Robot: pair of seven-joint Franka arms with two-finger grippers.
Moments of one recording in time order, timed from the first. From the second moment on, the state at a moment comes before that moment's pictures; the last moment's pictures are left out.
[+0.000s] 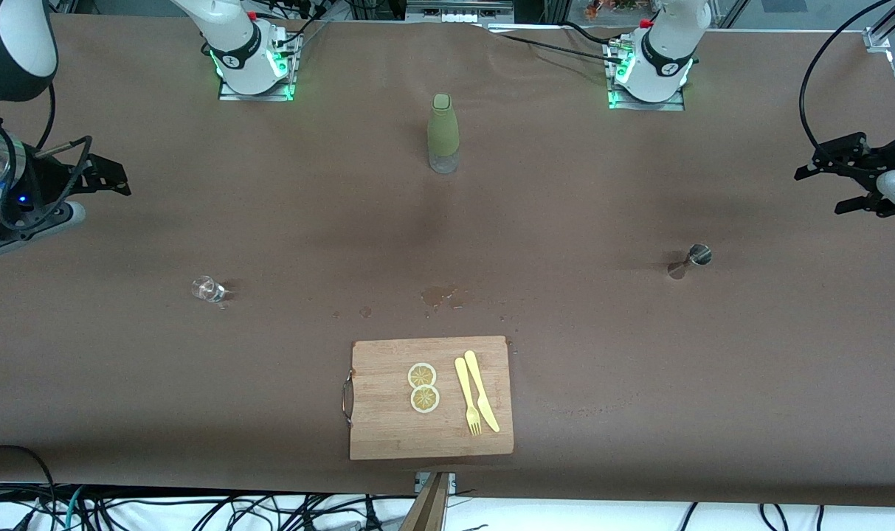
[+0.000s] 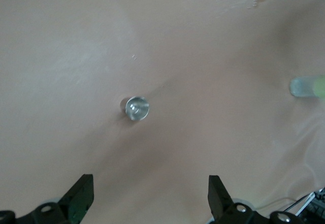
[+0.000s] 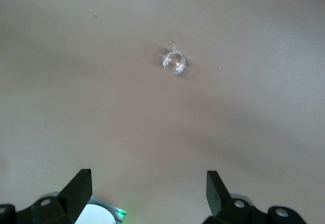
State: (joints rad) left arm 0.42 0.06 -0.15 -1.74 -0.28 1.57 0.89; right arm 0.04 0.18 -0.06 -1.53 -0.03 1.51 -0.50
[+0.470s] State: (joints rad) left arm 0.52 0.14 -0.15 -1.79 -0.44 1.60 1.28; right arm -0.04 0.28 -0.06 -1.53 0.11 1.55 -0.69
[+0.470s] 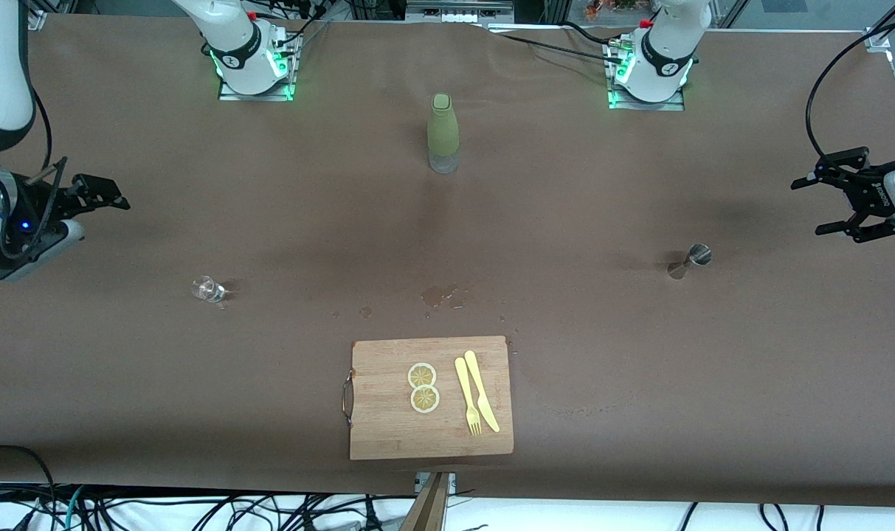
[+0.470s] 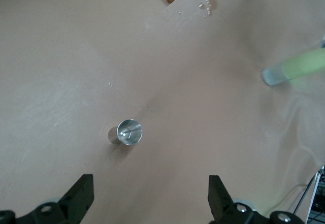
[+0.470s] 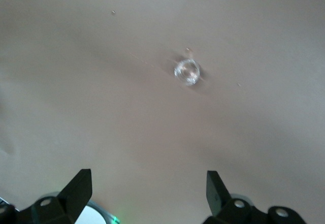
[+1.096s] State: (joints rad) left arm 0.63 0.28 -0.14 -1.93 -0.68 1.70 1.89; right arm -0.21 0.49 -0.07 -1.54 0.49 1.63 -1.25
